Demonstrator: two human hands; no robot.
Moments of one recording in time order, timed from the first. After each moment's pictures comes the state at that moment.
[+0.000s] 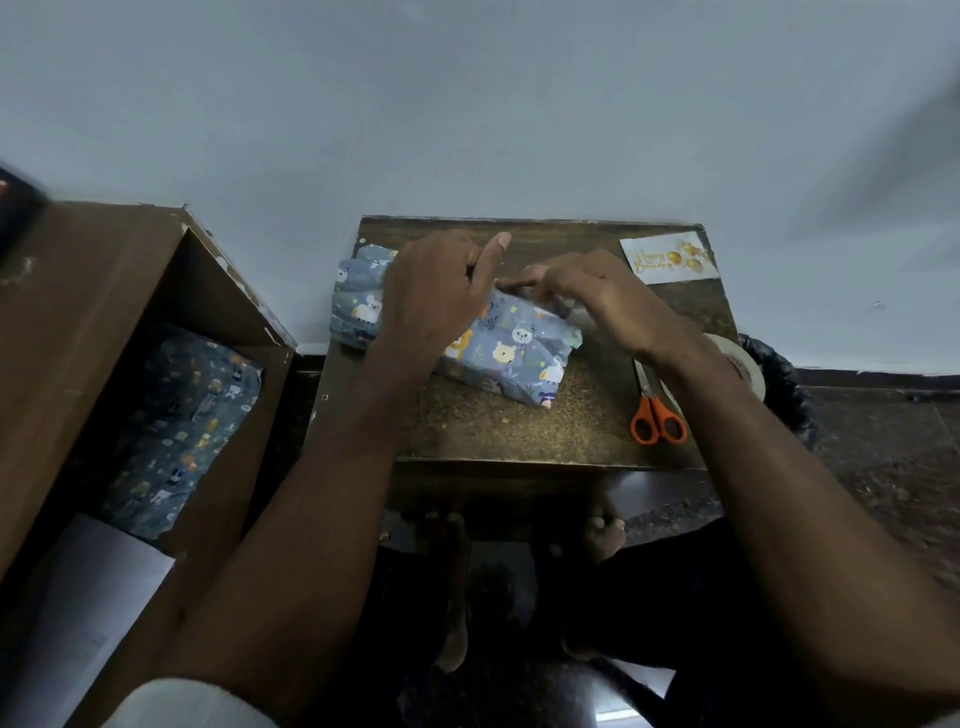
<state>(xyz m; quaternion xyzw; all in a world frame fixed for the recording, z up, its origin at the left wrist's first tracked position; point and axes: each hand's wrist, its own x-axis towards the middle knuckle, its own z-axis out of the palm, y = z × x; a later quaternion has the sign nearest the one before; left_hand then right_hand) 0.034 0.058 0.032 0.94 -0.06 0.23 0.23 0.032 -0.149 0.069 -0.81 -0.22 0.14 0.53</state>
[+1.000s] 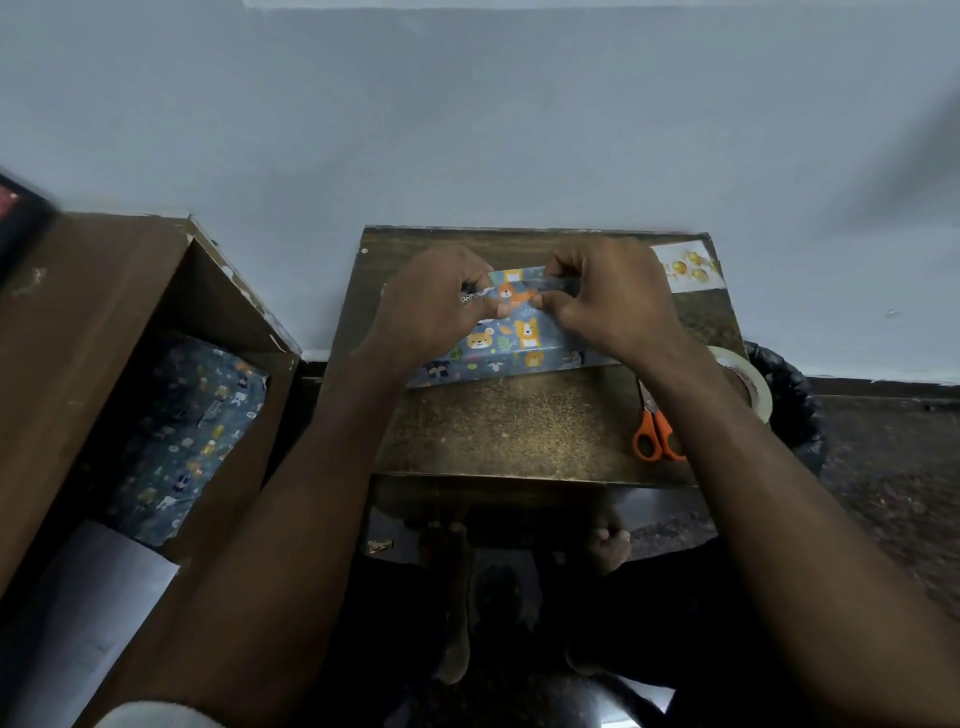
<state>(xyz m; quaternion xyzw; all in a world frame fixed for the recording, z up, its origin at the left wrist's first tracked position) 0.043 0.080 0.029 0.94 -0.14 0.07 0.31 0.050 -0.145 0.061 -0.95 -0.18 -0.10 0.22</state>
